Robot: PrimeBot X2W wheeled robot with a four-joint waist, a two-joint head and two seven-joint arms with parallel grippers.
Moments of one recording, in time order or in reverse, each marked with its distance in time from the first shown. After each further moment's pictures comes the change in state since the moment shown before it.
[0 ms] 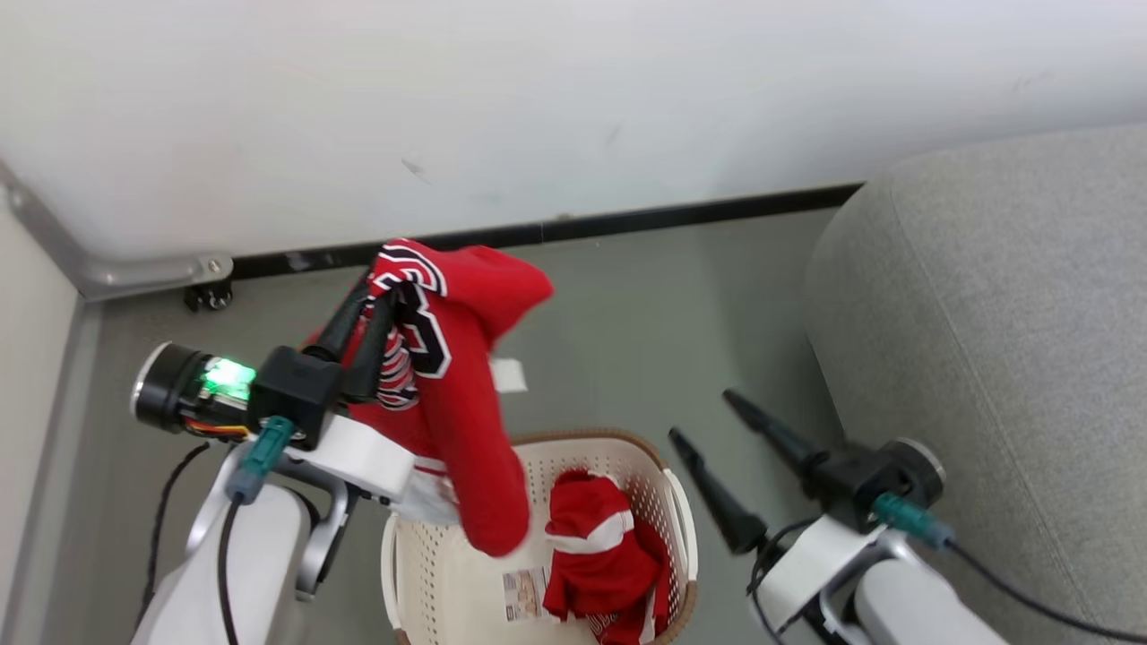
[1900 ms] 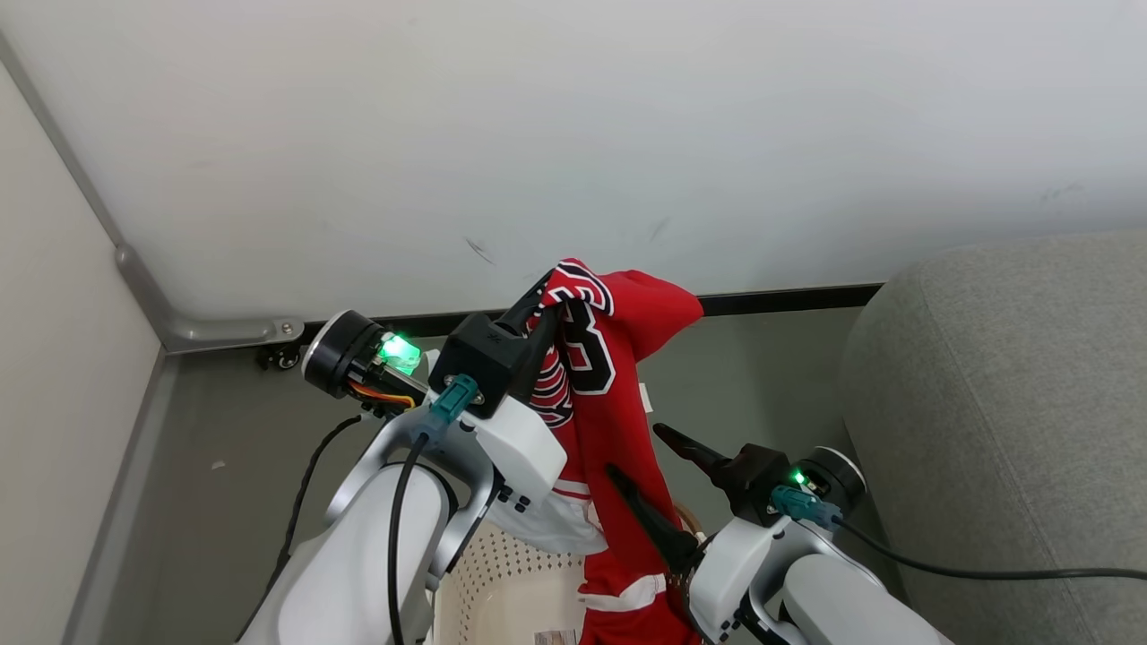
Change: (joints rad) left arm -0.086 -0.143 -0.157 0.008 0.021 -0.041 0.225; right arm -0.133 0.111 0.162 0.289 0.028 0.000 0.007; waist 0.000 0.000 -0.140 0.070
